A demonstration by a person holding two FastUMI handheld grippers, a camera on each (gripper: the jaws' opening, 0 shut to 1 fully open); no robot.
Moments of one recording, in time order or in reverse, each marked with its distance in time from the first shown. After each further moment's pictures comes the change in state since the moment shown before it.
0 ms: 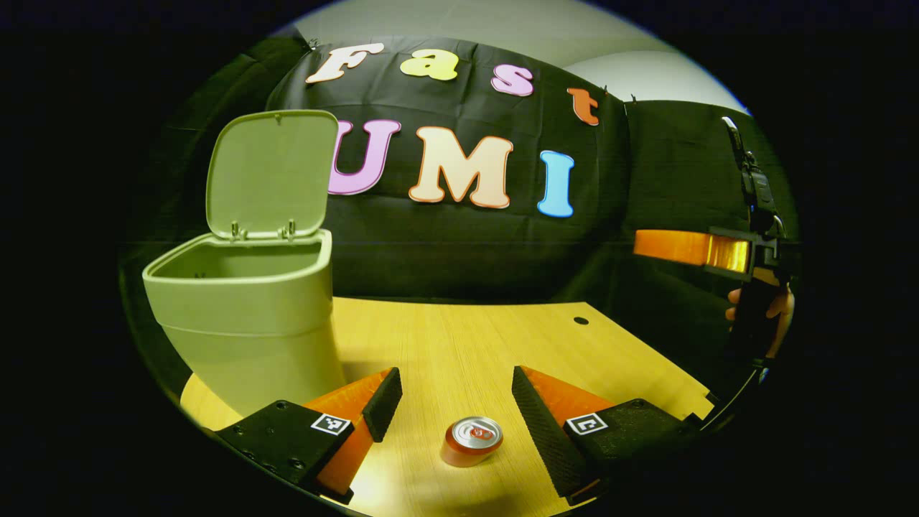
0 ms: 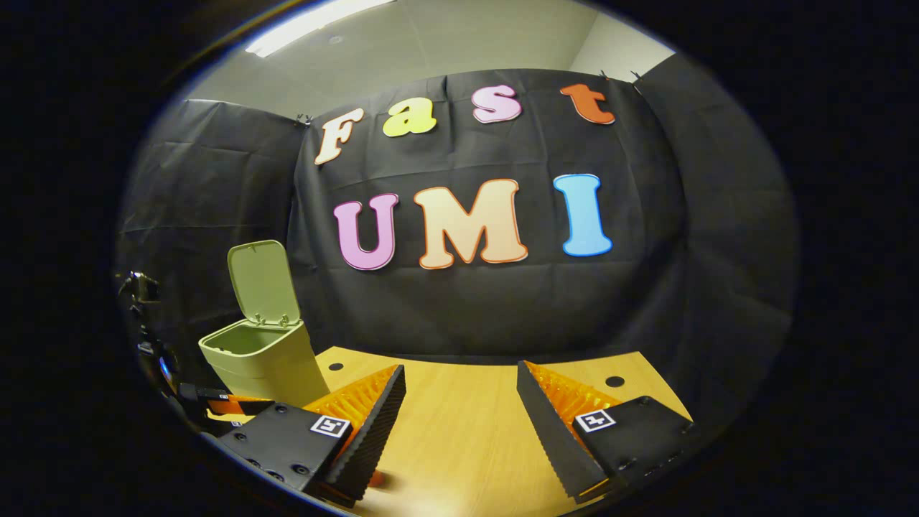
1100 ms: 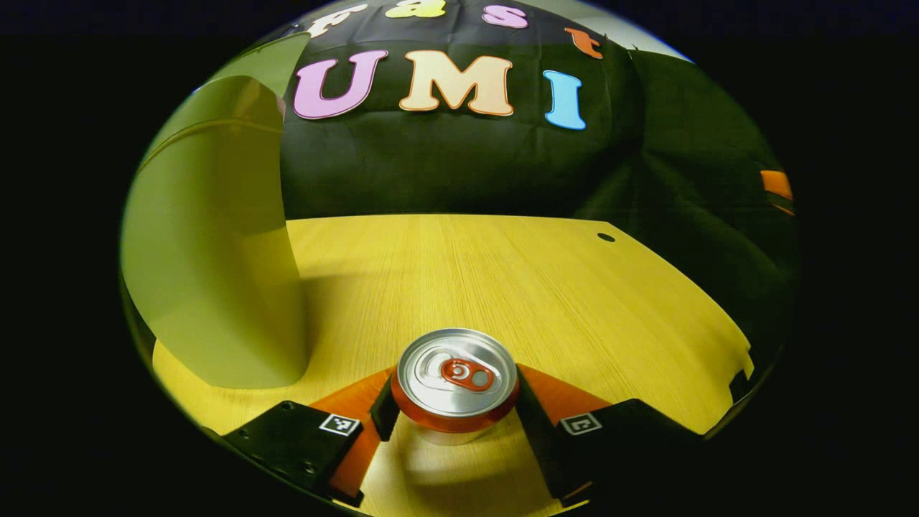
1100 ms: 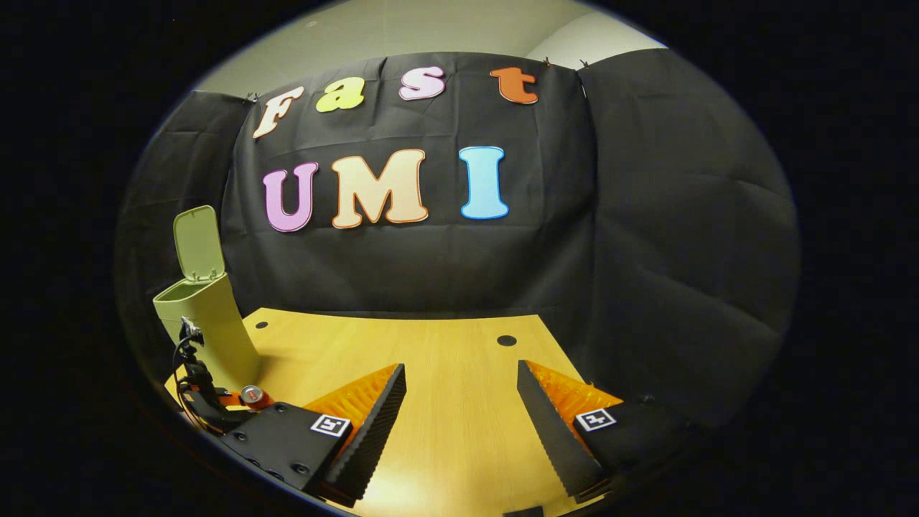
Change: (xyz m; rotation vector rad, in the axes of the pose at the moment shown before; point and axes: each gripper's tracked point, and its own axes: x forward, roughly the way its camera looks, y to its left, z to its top) left arm 0.057 -0.007 -0.135 0.012 0.244 0.065; right arm -0.089 -0.144 -0.050 -0.016 0.109 -0.243
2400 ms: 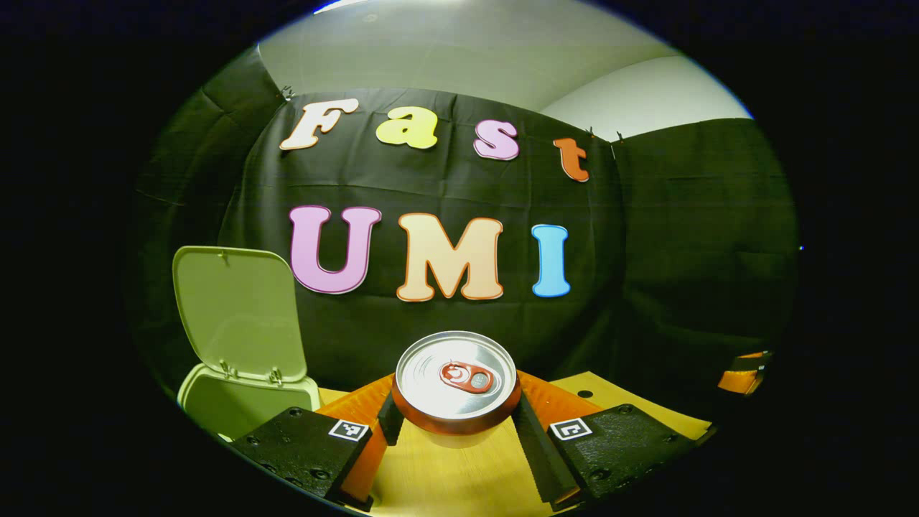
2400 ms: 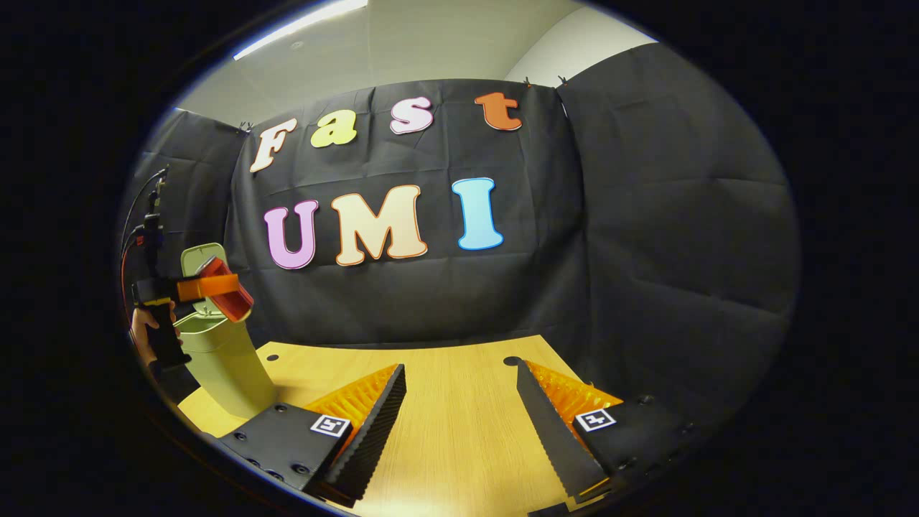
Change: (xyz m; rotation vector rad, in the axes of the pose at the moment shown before) left arm -0.124 0.021 0.324 0.055 -0.556 -0.031; right arm -0.027 0.012 0.022 0.088 -0.123 0.023
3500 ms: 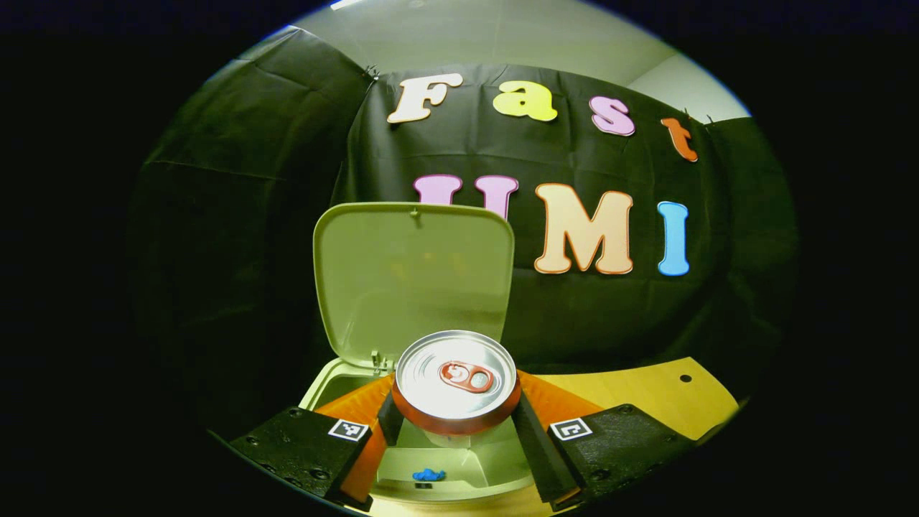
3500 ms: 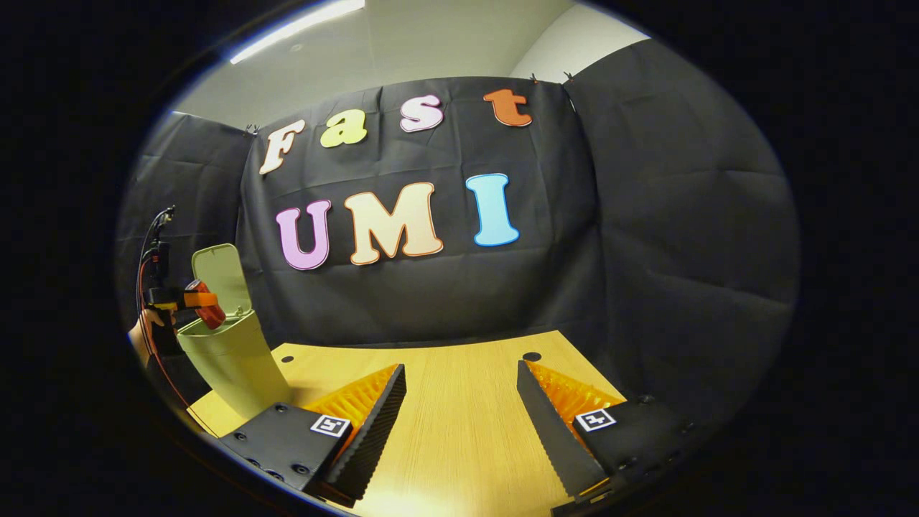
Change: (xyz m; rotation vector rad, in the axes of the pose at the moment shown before) left arm -0.029 0.194 -0.061 -0.025 0.169 0.388; right arm 0.007 0.028 -0.008 0.009 0.011 0.047
